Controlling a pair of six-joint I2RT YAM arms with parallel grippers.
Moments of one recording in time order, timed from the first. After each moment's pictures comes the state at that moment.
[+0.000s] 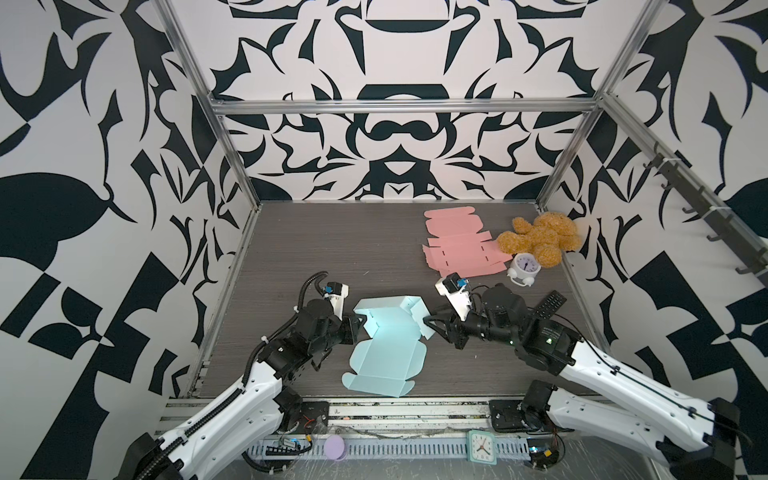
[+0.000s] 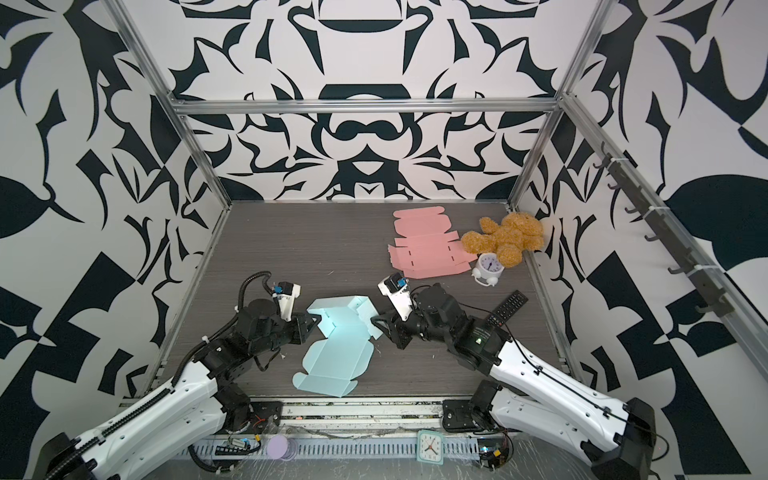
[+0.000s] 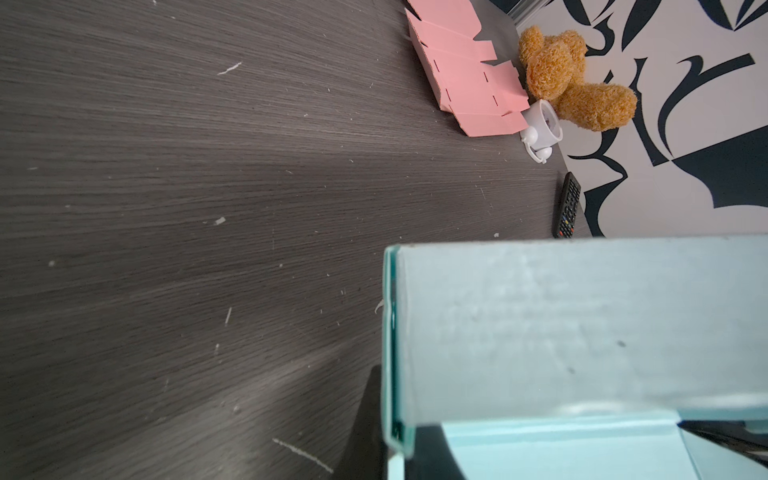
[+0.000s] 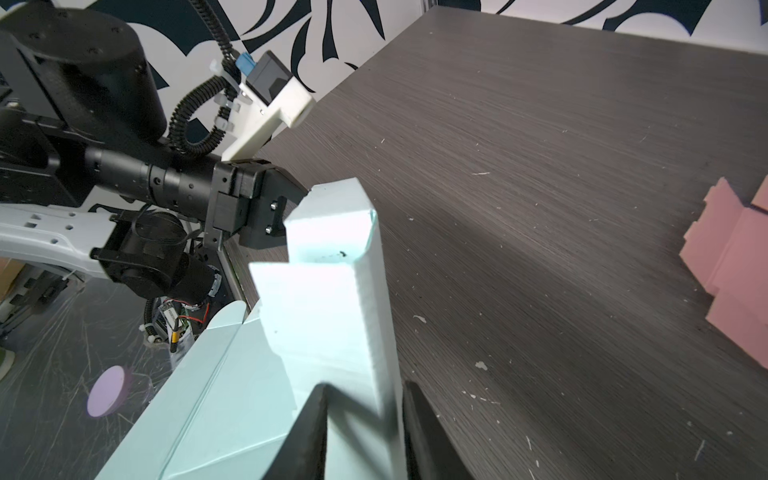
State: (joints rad) left arm -0.65 0.74 0.38 -0.20 0.19 -0.65; right arm 0.87 0.87 0.73 -0.36 -0.24 0.25
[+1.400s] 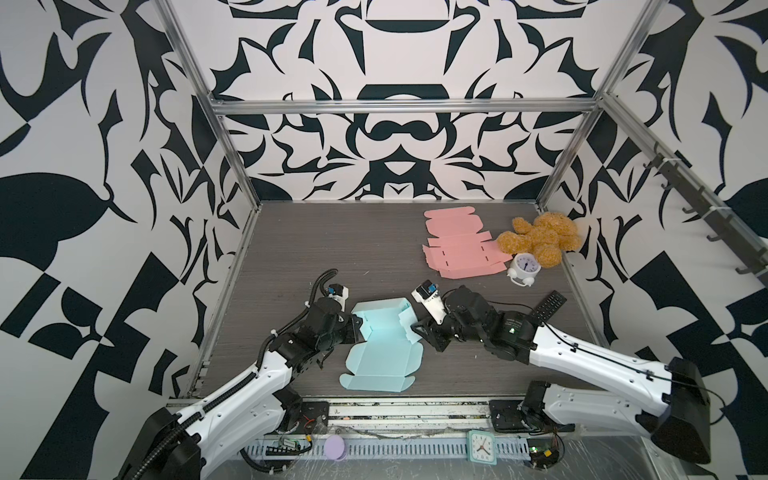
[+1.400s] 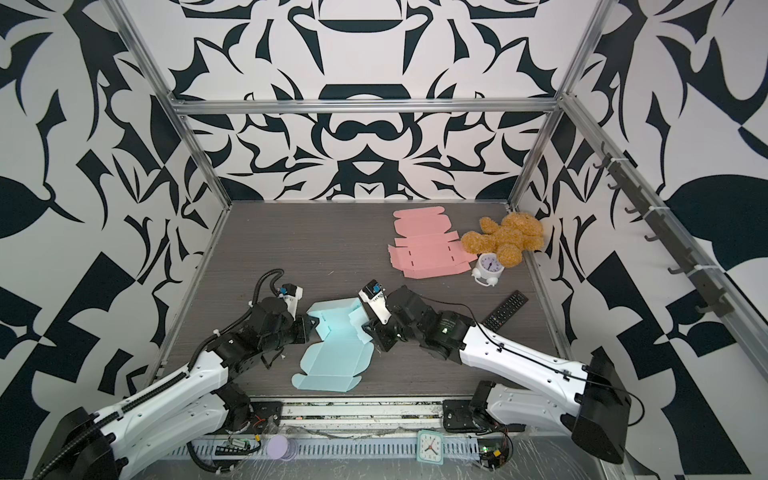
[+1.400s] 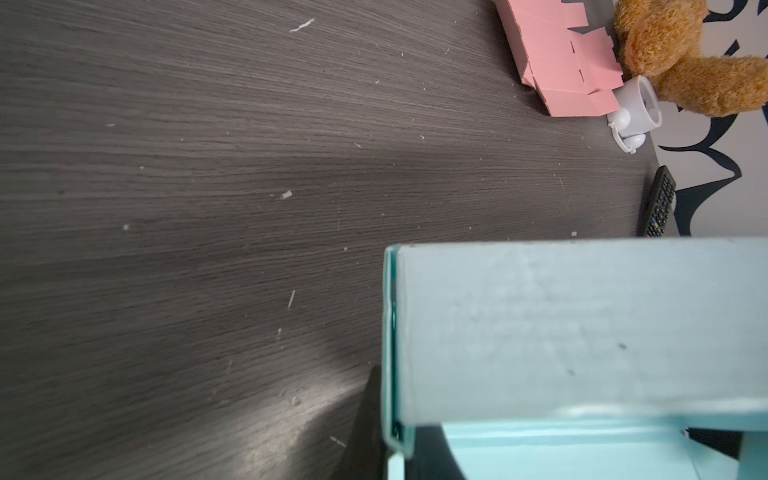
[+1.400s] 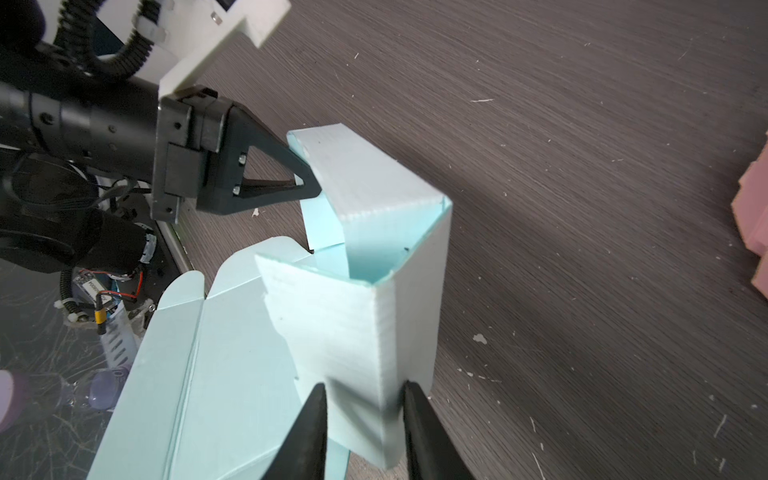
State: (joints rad) left arm -0.65 0.88 0.38 -0.21 0.09 -0.65; right arm 0.99 1.11 0.79 -0.39 -0.08 0.27
